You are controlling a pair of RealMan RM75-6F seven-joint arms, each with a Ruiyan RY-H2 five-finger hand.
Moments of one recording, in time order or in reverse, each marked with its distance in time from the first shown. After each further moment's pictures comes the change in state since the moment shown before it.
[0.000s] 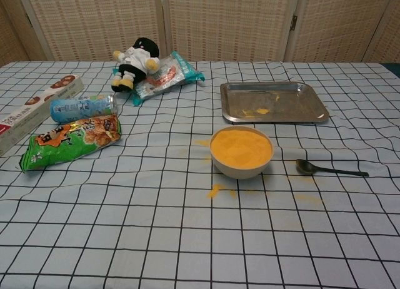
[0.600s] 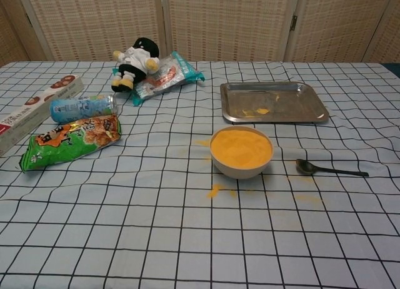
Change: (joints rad) left arm -0.028 0.002 -0.003 0.002 -0.004 -0.047 -0.045; right arm 0.160 -0.046 0.048 0.029 0.150 -0.332 -0.016
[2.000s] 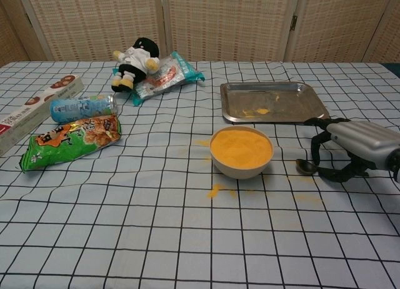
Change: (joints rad) left arm 0.003 0.045 0.026 -0.009 0.009 -0.007 -0.078; right arm 0.213 -0.380 0.045 0.265 0.120 -0.137 -0.143
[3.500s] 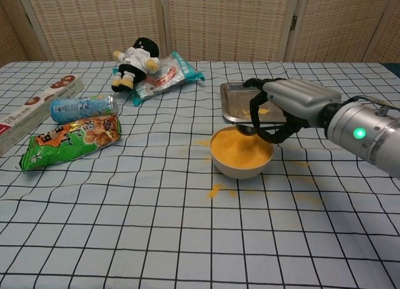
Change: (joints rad) left arm 0.016 0.026 0.009 -0.004 0.030 0.042 -0.050; right arm 0.184 -0.027 0.115 -0.183 0.078 -0.023 -0.197
